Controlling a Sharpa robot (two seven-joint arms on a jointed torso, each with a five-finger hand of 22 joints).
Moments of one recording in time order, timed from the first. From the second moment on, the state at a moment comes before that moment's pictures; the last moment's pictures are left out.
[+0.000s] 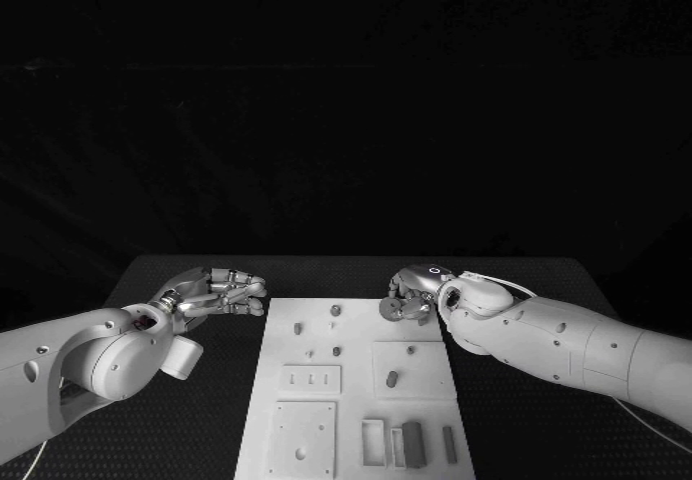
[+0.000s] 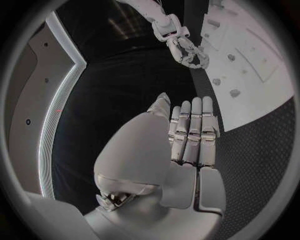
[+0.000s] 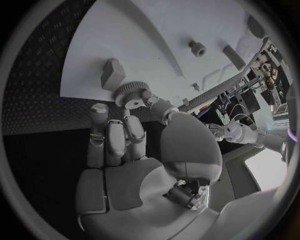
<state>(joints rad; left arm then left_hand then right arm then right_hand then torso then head) 1.40 -0.90 -0.24 1.46 -0.07 -0.13 0.24 1.61 -0.03 0.08 0.29 0.05 0.79 0.19 0.39 0.37 1.06 0.16 0.13 0.11 0.93 0.12 0.37 0.62 0.03 0.94 0.03 0.15 0.66 1.18 -0.64 -0.03 1.08 -1.60 -0.27 -0.10 1.07 -0.15 0.62 -0.24 0.05 0.83 0.16 0.26 0.48 1.31 0.05 1.25 1.21 1.29 -0.06 1.52 1.12 0.22 1.15 -0.03 0.95 1.31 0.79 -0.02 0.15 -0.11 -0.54</state>
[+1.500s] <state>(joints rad) 1.40 -0.90 -0.24 1.46 -0.08 -0.13 0.24 1.61 -0.03 0.08 0.29 0.05 0.79 0.19 0.39 0.37 1.06 0.16 0.13 0.11 0.93 0.12 0.37 0.62 0.03 0.94 0.03 0.14 0.66 1.16 -0.65 -0.03 1.12 -1.70 -0.36 -0.10 1.06 -0.07 0.62 -0.28 0.05 0.88 0.13 0.29 0.48 1.31 0.02 1.25 1.21 1.29 -0.09 1.52 1.11 0.22 1.14 -0.03 0.95 1.31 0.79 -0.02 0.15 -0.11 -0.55</state>
